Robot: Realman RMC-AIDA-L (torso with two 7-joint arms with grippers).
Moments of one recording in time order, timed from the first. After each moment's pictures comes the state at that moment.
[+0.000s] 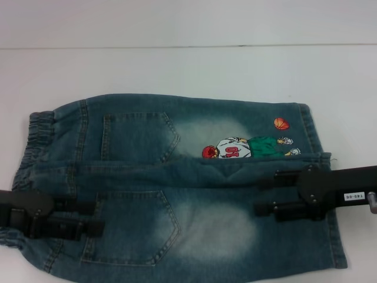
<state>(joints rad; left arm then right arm) -0.45 -2.04 0.56 0.94 2.27 2.04 -1.91 0.54 2.05 -0.70 -0.62 -2.14 -1.74 1.54</state>
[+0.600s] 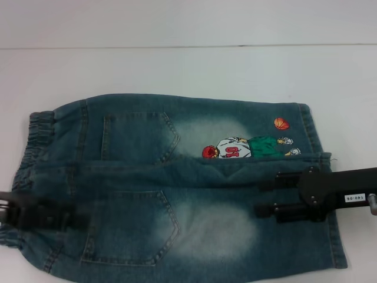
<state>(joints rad) -0.46 -2.02 0.56 0.97 2.33 2.02 -2.05 0.53 2.05 -0.70 -0.62 -2.14 -1.74 1.55</state>
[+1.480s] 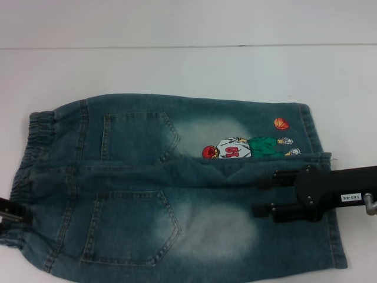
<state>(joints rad) -0.58 -1.97 0.52 0.97 2.83 1.82 -2.56 0.53 2.06 -0.71 -0.61 -2.14 -1.71 1.51</state>
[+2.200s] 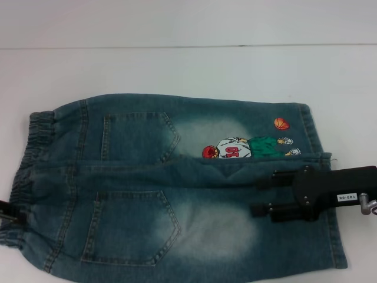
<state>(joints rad) -0.58 -1.96 0.52 0.93 2.86 1.76 -2.58 0.54 2.06 -0.73 -0.61 -2.14 -1.68 1.51</state>
